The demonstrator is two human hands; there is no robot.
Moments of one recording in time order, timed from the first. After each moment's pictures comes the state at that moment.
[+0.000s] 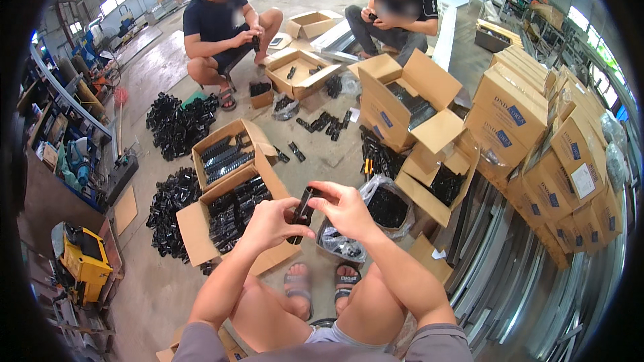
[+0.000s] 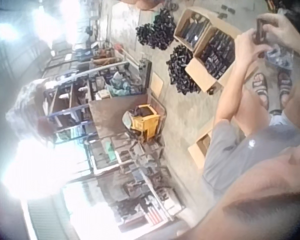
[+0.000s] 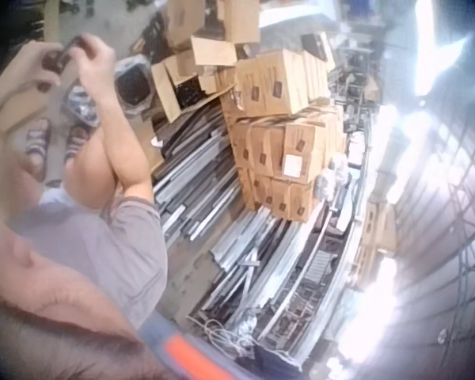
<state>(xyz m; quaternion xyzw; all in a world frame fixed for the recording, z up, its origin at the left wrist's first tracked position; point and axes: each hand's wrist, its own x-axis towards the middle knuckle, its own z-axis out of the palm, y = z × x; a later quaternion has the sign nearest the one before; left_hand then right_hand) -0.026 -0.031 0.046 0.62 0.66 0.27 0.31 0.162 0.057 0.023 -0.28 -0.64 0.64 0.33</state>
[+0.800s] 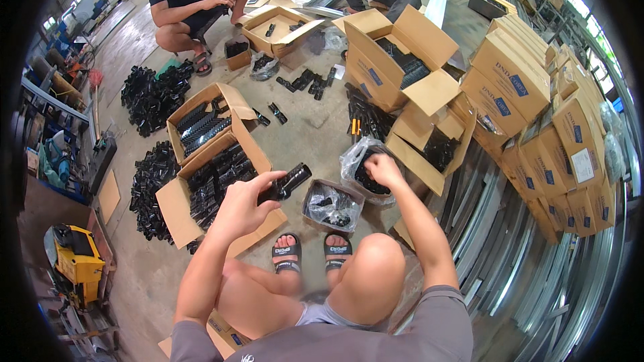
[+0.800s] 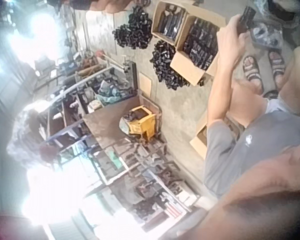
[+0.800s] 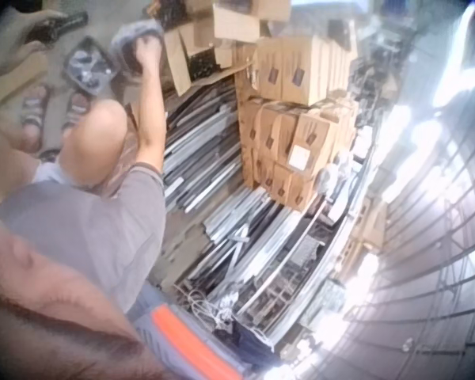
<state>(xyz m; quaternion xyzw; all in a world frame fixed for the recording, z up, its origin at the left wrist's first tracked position) -0.030 -0.026 0.046 0.65 0.66 0.22 0.31 0.285 0.183 -0.172 -0.58 -0.67 0.45 0.09</state>
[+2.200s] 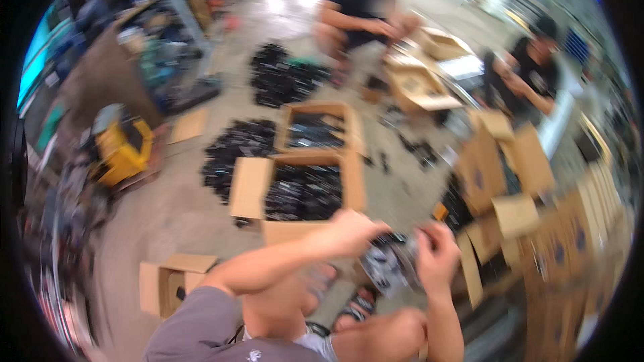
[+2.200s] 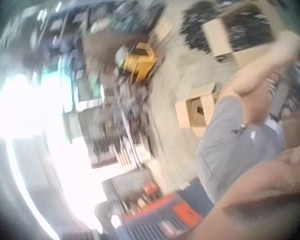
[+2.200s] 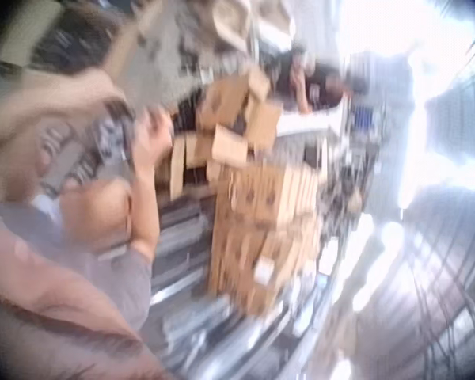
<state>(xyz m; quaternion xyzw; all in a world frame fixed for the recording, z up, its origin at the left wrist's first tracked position) -0.029 -0.013 0.004 0.71 0.67 0.14 0.15 0.176 0.078 0.006 -0.32 -0.71 0.46 0.44</state>
